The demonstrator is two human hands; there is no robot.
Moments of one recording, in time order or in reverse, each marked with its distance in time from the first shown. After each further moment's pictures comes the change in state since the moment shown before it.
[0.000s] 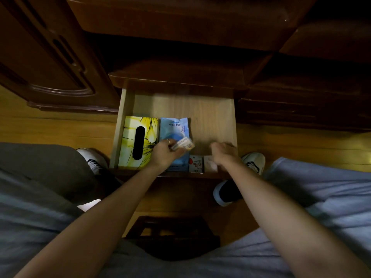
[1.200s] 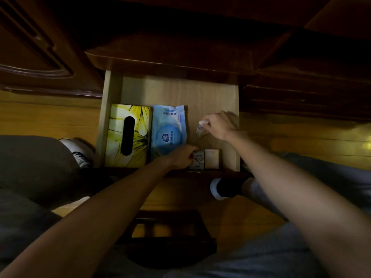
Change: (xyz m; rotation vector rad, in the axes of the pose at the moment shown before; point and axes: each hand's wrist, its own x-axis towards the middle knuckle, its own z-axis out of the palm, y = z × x) left_hand 0.043 -0.013 0.068 0.380 -0.606 0.146; right_hand 0.068 0.000 -0.033 -0.045 0.237 -0.296
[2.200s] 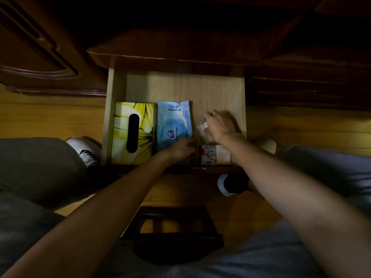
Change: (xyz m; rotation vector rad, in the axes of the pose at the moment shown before) left_hand -0.008 0.001 -0.012 -0.382 0.069 -0.201; right_hand 0.006 -0.013 0.036 -0.007 -0.082 0.028
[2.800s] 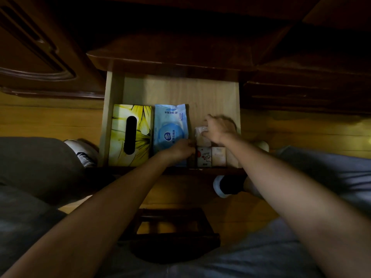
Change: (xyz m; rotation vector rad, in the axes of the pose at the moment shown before) left_hand -0.001 0.015 0.000 0.007 -0.043 -0.042; right_hand -0.011 0.004 -0.019 0.029 -0.040 0.104
